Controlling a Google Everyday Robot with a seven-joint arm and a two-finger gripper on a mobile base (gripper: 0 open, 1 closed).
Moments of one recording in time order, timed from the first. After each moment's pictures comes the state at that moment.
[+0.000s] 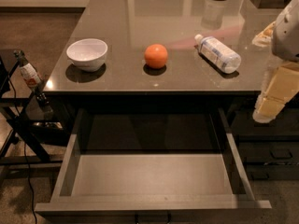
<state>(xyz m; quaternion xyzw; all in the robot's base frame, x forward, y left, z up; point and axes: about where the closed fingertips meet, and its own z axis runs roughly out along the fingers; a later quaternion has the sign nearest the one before) 0.438 -0.217 0.977 -0.60 0.78 -0.04 0.16</state>
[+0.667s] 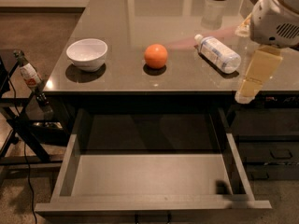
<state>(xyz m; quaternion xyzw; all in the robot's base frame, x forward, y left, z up) 0.484 -0.199 0.975 -0.62 0.77 -0.02 0.16</state>
